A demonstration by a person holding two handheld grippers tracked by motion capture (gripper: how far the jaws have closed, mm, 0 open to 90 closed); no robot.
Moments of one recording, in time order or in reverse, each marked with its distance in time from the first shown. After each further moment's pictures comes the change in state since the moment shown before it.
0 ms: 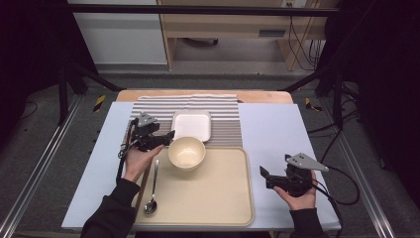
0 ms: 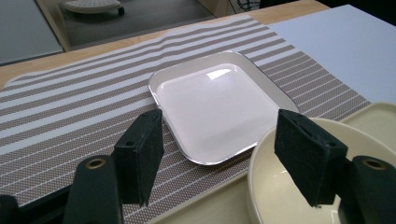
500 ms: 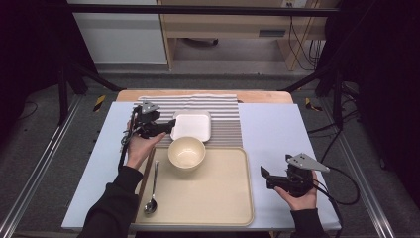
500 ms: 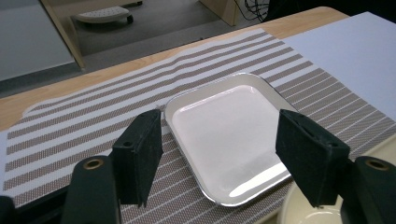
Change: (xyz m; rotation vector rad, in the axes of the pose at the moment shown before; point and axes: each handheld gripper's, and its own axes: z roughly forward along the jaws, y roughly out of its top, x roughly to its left) left arm 0.010 0.029 0.023 -0.002 0.037 0.041; right arm 0.000 0.000 -0.002 -0.004 0.002 -0.002
